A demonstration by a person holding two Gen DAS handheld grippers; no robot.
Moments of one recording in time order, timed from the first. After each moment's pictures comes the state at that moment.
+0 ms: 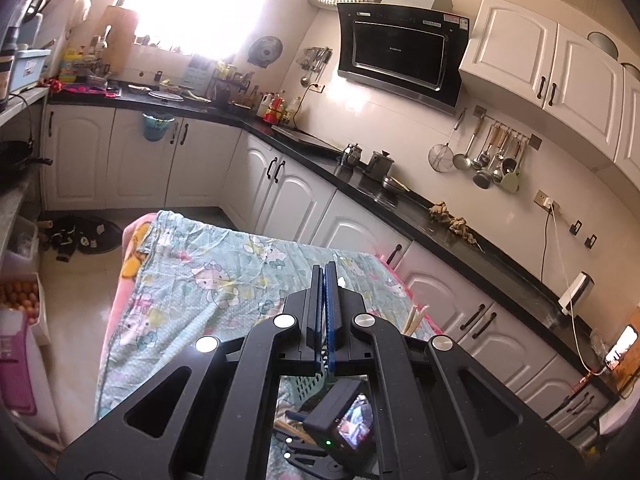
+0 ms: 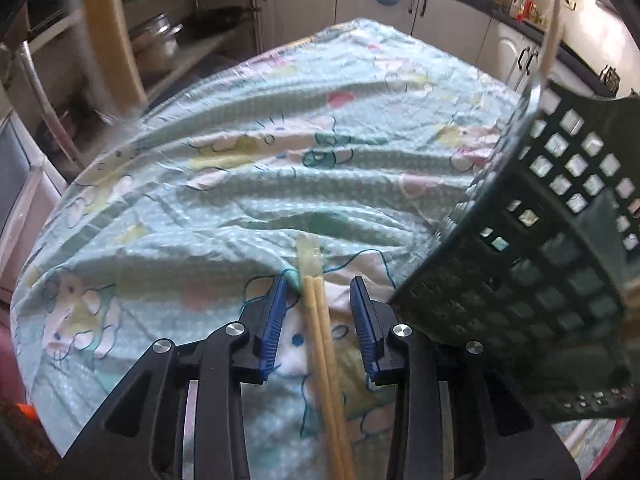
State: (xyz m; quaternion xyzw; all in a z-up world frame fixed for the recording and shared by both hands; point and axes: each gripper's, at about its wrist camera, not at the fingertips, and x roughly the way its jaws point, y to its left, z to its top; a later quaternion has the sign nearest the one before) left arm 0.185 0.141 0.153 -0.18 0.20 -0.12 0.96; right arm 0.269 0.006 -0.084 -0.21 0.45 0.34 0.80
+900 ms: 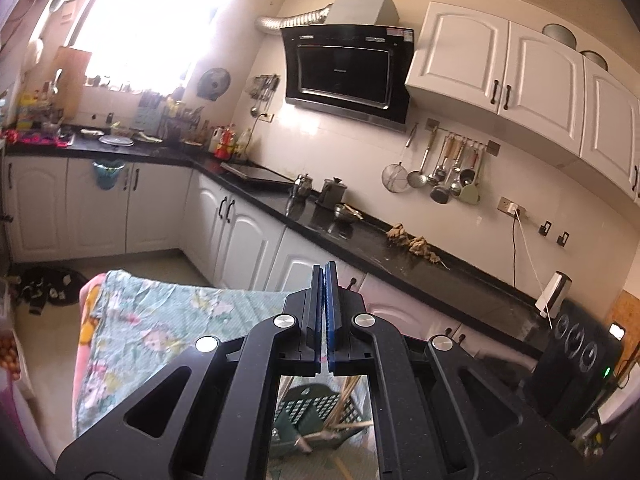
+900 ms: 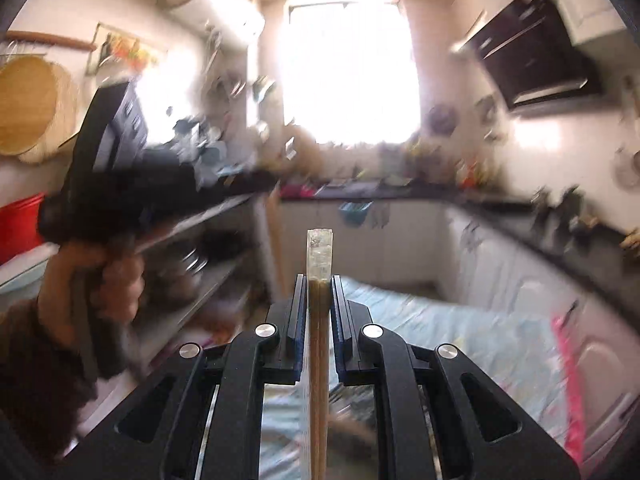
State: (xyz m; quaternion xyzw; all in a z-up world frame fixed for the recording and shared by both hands) left arm 0.214 0.070 0.229 -0.14 0.14 -0.18 0.96; right arm 0.208 -0.165 0.208 -0.02 0.10 0.36 0.93
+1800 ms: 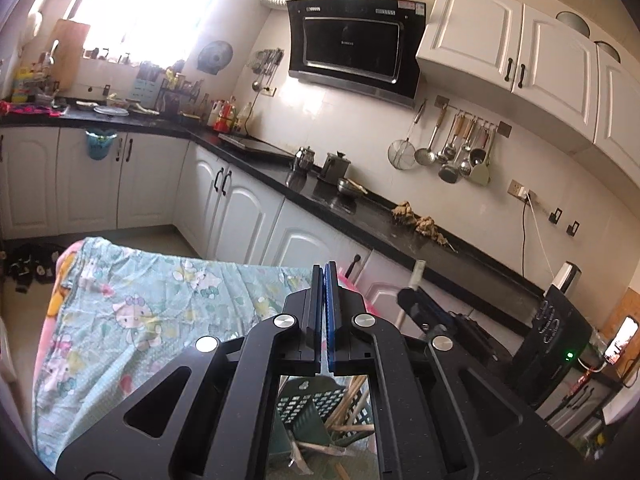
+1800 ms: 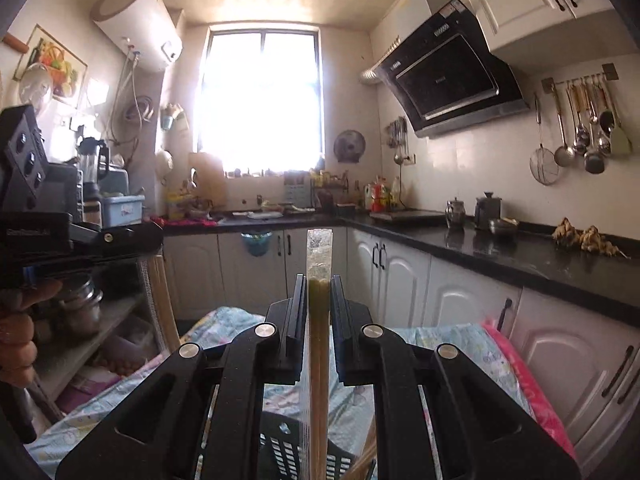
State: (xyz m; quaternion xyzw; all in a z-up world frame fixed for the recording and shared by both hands) left arm 0.266 0.042 0.154 -0.16 0.18 -0.19 0.95; right arm 0.294 -0.181 0.110 0.00 0.07 0.22 0.97
